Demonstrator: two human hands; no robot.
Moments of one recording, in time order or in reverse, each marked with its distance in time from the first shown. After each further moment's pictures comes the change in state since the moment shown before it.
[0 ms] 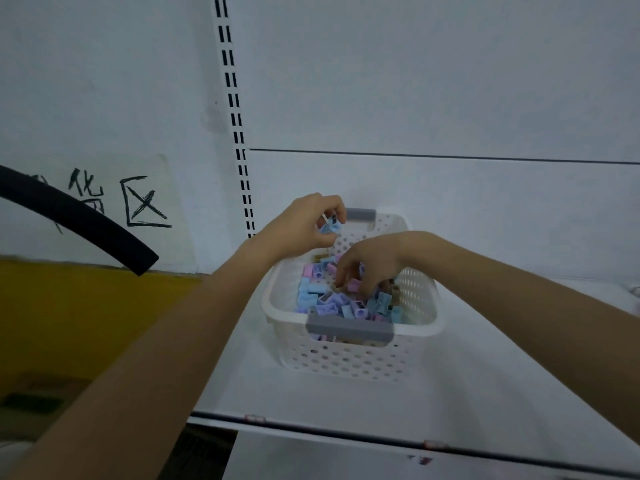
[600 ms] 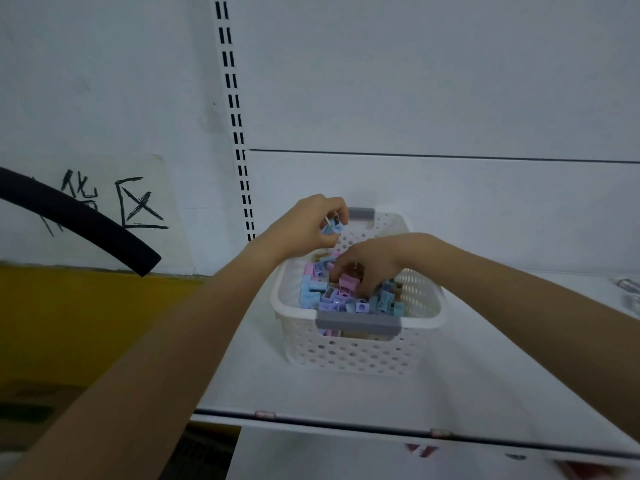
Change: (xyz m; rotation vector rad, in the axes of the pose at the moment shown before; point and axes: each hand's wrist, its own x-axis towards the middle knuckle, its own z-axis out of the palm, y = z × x) left_hand -0.002 0.000 0.001 0.027 -0.027 0.015; right_hand 0.006 0.000 0.007 -0.135 0.032 0.005
